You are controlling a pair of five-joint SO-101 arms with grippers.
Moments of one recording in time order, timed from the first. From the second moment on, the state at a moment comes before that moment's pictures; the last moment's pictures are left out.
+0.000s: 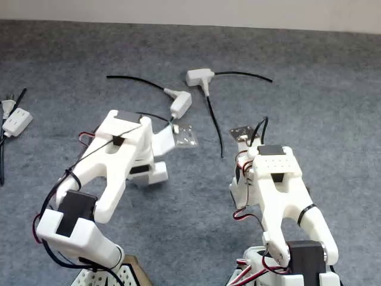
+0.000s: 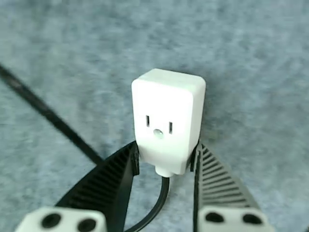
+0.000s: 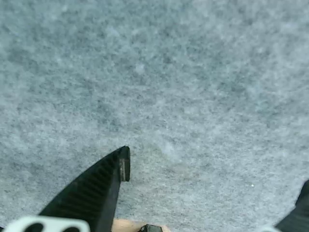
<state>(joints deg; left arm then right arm) 7.9 5.0 25.6 73.0 -61.8 -9.5 -15.8 48.0 70.1 12.6</state>
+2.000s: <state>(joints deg) 16.7 -20.2 60.9 79.2 -78.8 -14.8 -15.8 52.6 70.1 12.7</state>
